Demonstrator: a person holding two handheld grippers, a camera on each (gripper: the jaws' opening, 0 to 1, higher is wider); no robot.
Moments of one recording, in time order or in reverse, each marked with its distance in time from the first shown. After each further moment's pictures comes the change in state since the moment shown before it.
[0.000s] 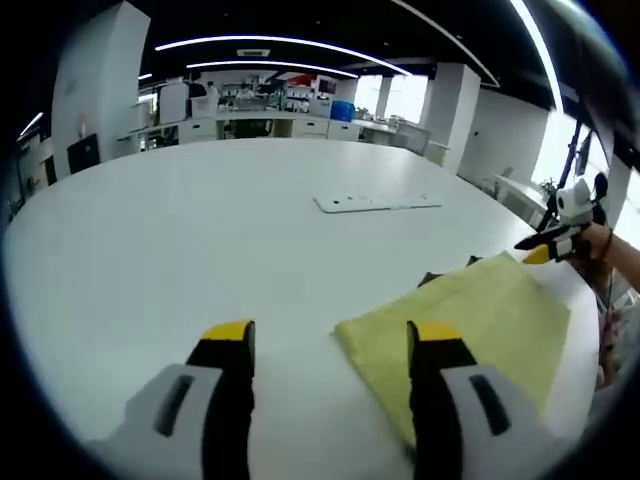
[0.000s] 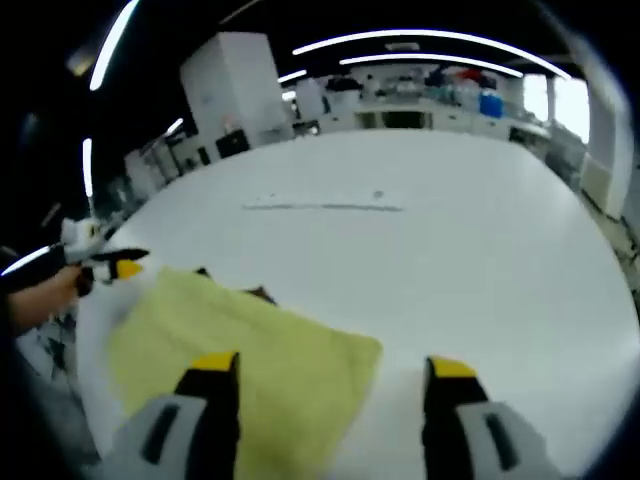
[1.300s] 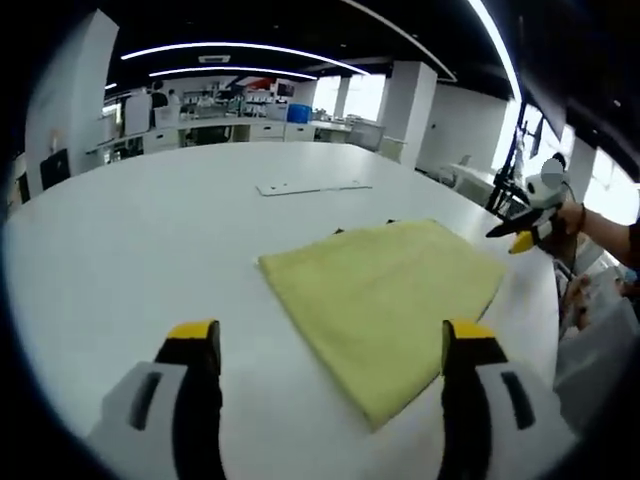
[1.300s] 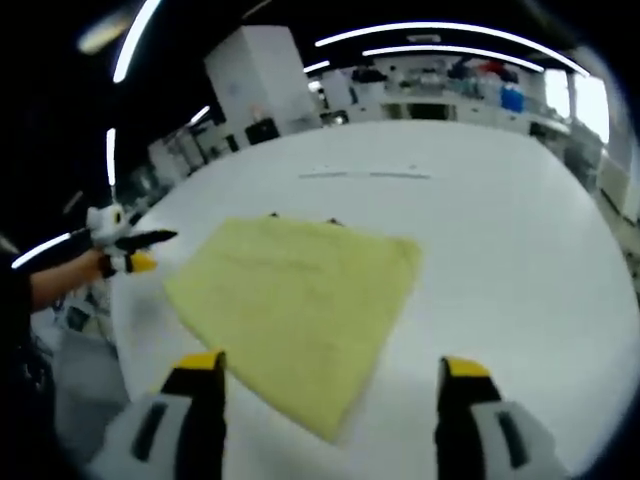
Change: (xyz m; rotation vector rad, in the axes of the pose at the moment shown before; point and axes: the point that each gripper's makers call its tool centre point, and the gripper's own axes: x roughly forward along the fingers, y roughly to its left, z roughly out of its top) left arm -0.082 -0.069 -0.054 0.088 0.020 -0.160; right arm -0.087 0.054 -0.082 -0.046 0.053 0.096
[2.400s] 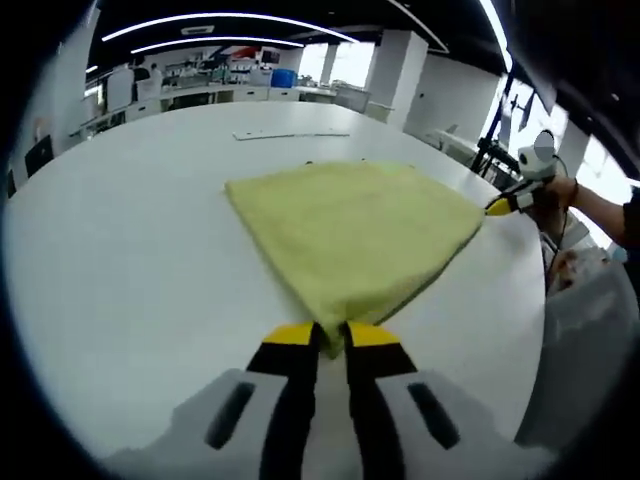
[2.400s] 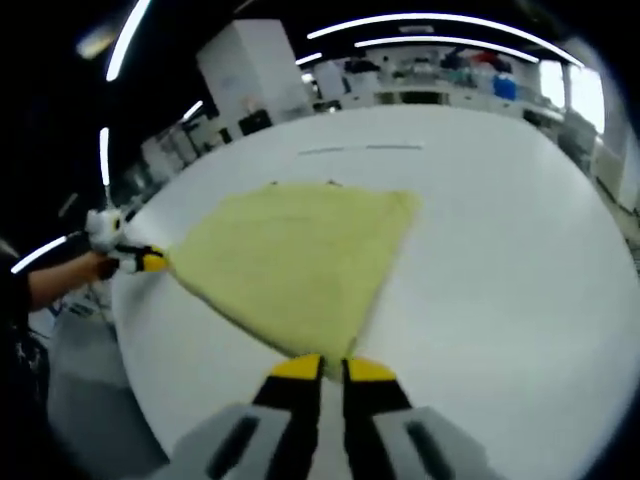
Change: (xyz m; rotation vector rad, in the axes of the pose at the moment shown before) left arm -0.010 -0.030 -0.064 -0.015 0.142 -0.078; right arm -0.007 0.003 -0.046 0.029 0.038 -0.018
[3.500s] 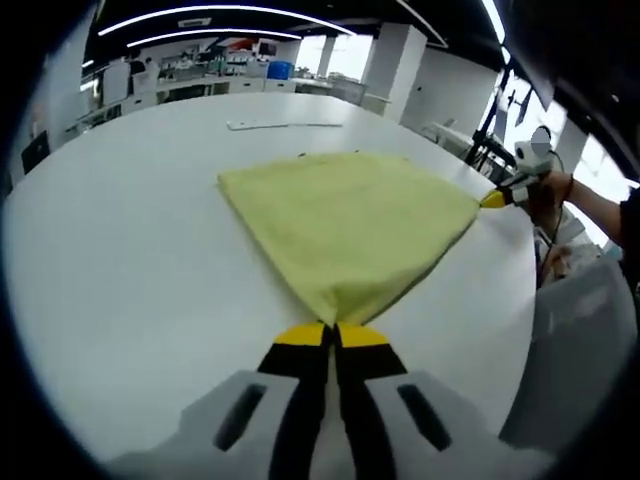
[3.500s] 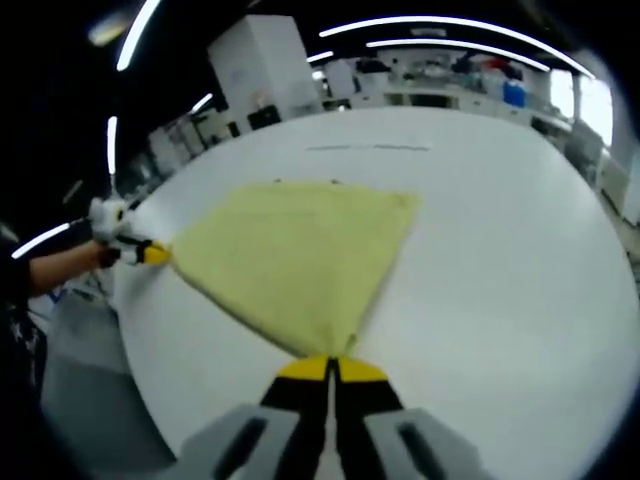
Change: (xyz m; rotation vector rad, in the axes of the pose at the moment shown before) left arm -0.010 -0.016 -0.012 -0.002 0.039 -0.011; right arm -0.010 0.004 -0.009 -0.047 0.010 0.003
